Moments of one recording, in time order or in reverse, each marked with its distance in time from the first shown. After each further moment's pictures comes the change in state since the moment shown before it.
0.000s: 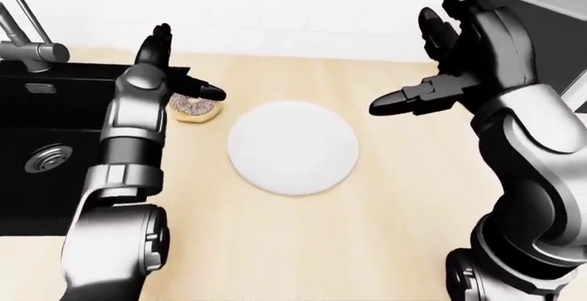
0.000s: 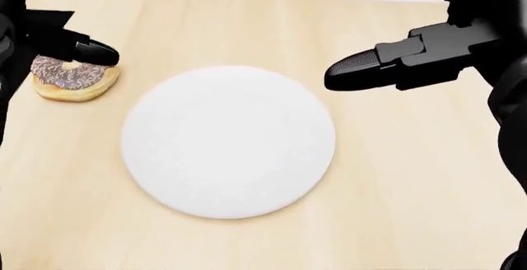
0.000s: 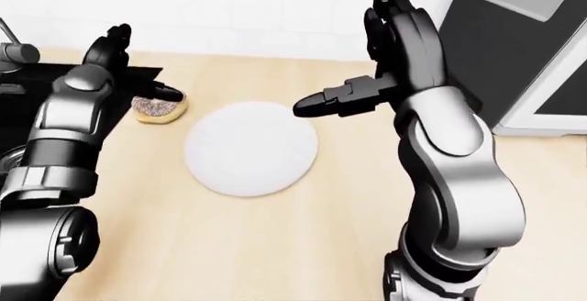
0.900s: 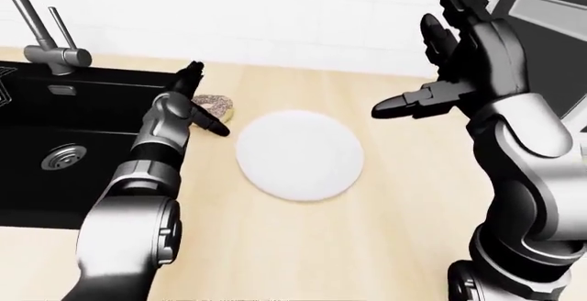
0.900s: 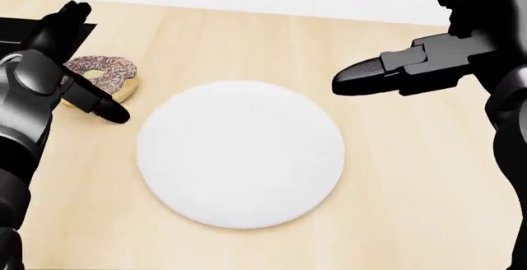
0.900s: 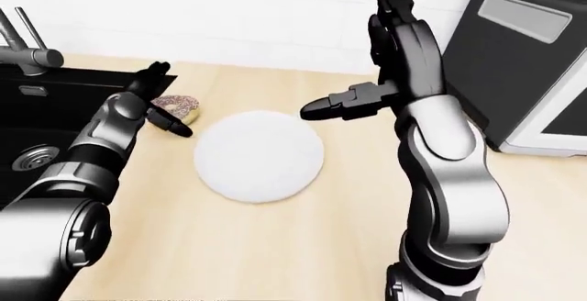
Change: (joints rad) left arm -0.061 -0.057 -0.048 0.451 0.359 -0.319 0.058; right arm 0.074 0.004 -0.007 0.060 -0.013 -0.148 0.010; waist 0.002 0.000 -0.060
